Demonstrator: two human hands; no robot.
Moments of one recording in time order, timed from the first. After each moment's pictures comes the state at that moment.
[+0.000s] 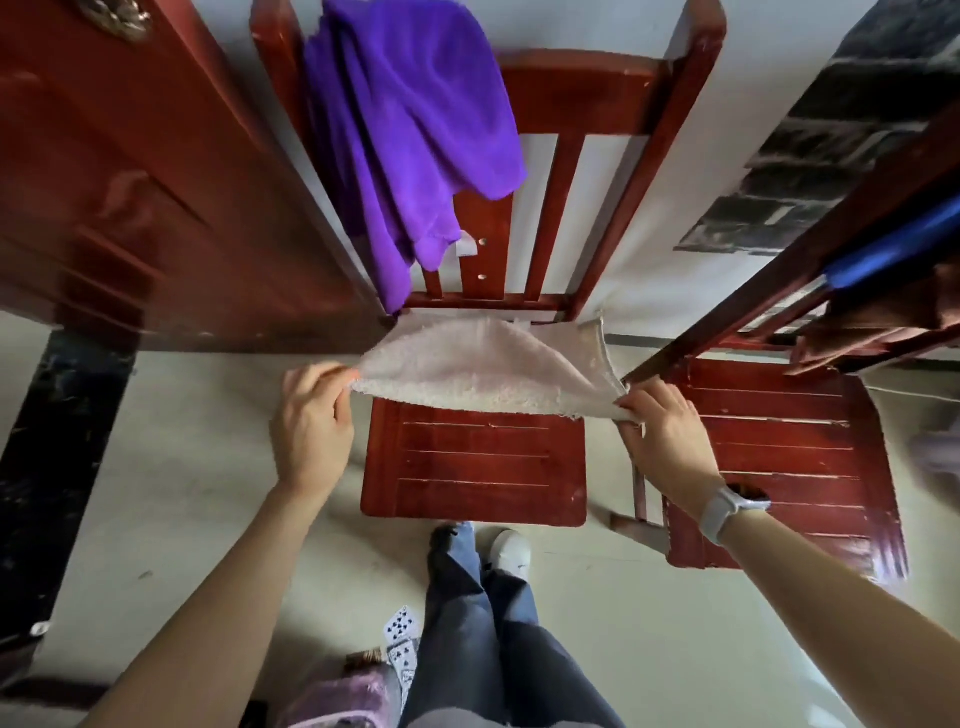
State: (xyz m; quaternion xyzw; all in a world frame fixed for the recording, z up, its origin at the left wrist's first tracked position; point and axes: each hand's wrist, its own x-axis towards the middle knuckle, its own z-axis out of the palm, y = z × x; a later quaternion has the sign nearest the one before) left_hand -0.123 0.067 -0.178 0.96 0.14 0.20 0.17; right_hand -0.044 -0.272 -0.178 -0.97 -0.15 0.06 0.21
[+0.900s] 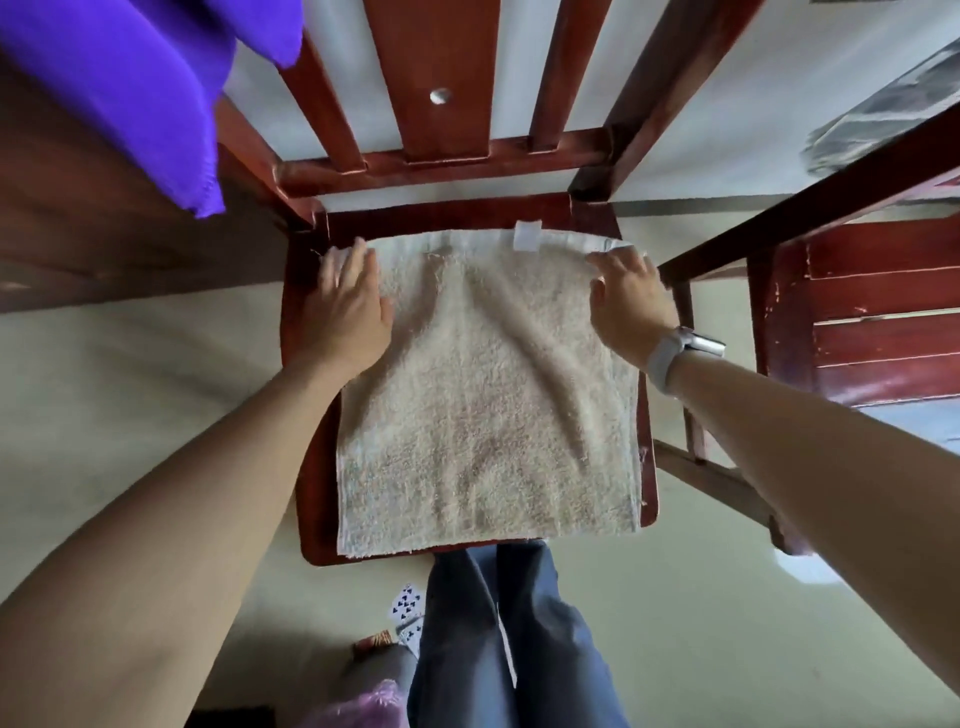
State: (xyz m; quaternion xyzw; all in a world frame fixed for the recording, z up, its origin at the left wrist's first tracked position) left_hand 0.023 0.075 -0.459 0.97 0.06 -0.20 0.14; right_hand 0.061 -0.202 -0.437 -0.97 -0.02 0.19 0.16
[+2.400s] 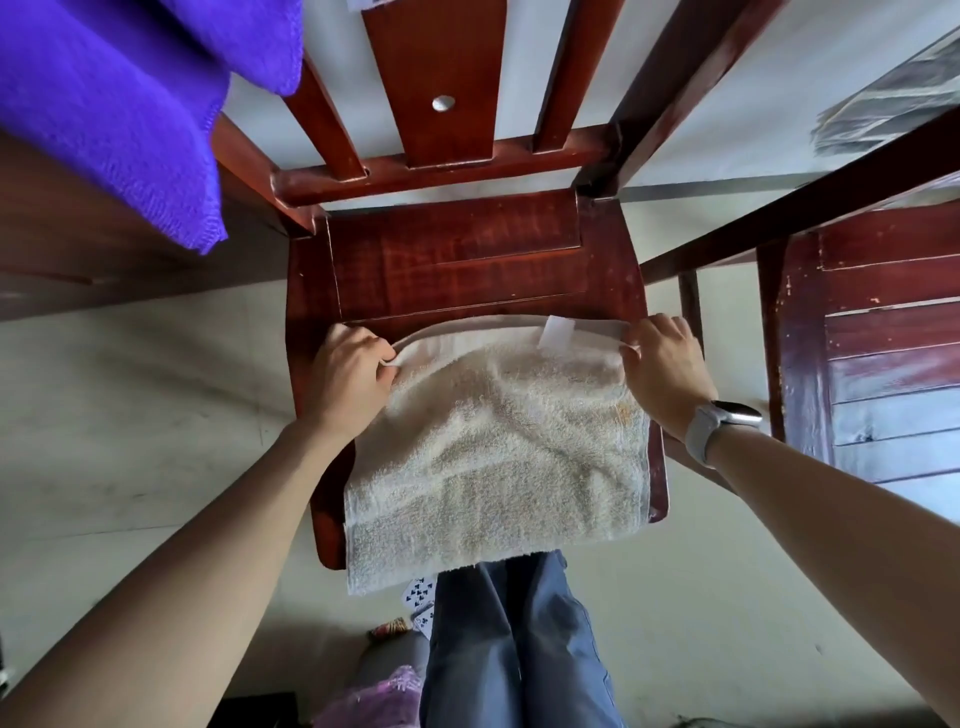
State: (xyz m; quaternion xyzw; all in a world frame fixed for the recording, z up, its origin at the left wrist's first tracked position) left_hand -0.027 0.081 -0.453 0.97 -0.01 -0.15 0.21; right_hand 0.005 -0.236 -0.444 -0.97 -0.01 0.20 0.13
